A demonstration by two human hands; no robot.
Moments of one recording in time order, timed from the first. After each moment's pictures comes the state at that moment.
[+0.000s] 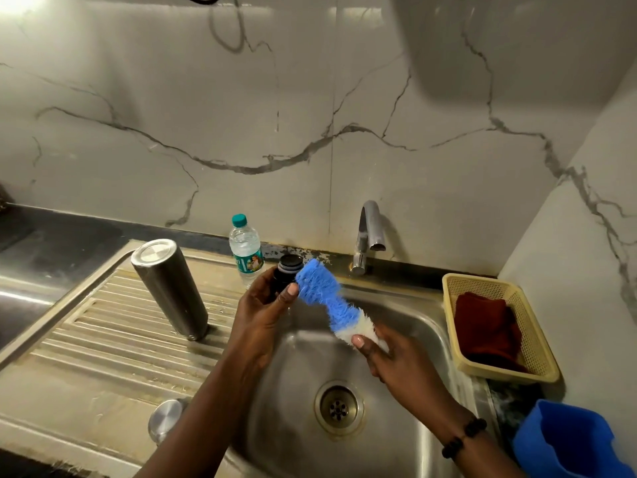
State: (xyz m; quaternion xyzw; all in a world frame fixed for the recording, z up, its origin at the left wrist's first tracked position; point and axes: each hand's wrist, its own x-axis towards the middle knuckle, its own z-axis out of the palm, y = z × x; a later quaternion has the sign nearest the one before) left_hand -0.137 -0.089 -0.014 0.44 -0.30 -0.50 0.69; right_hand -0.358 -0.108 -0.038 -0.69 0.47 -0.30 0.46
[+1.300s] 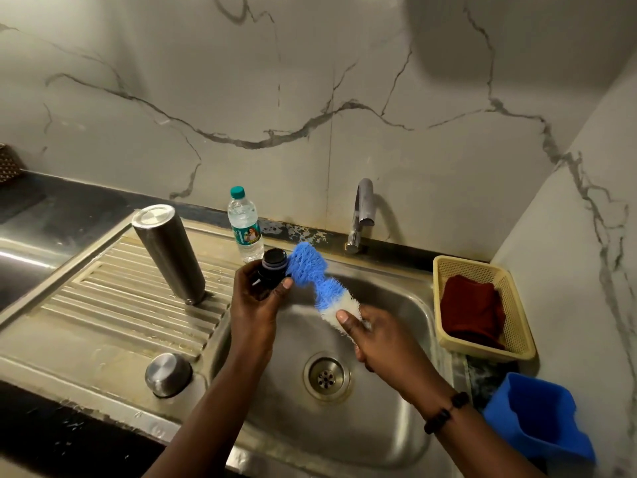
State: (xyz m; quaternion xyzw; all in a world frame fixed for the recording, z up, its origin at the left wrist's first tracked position) left_hand -0.177 -0.053 -0.032 0.55 -0.32 -0.30 0.71; right_hand -0.367 -0.092 -0.016 -0.73 0.47 -0.23 0.43
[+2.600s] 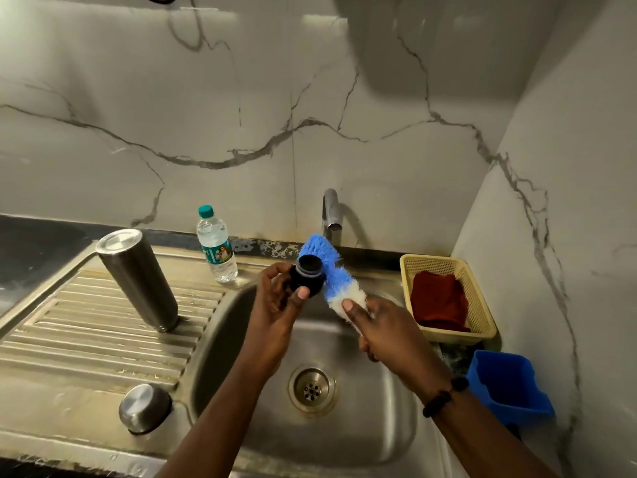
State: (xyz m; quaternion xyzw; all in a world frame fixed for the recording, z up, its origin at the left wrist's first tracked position) left_hand -0.198 -0.063 -0.034 0.46 -0.48 -0.40 0.64; right_hand -0.390 -0.074 0.017 -0.69 0.55 -0.28 0.38
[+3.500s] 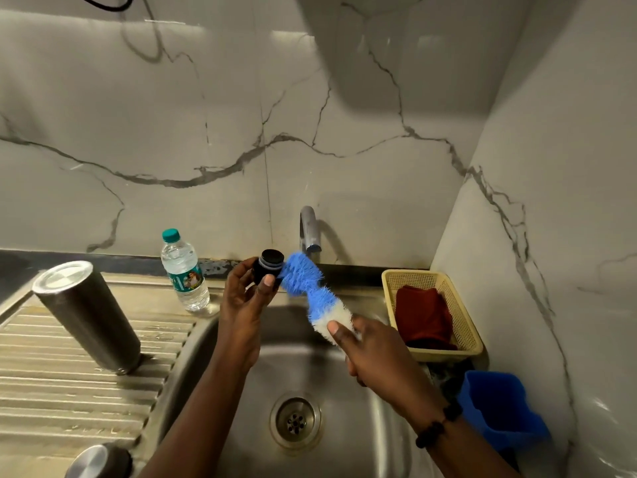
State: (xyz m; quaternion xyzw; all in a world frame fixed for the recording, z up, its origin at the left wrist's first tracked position) left_hand -0.178 -0.144 -0.046 0.39 -0.39 -0.42 0.72; right_hand -0.389 -0.102 -0.001 -0.71 0.57 -0.28 0.31
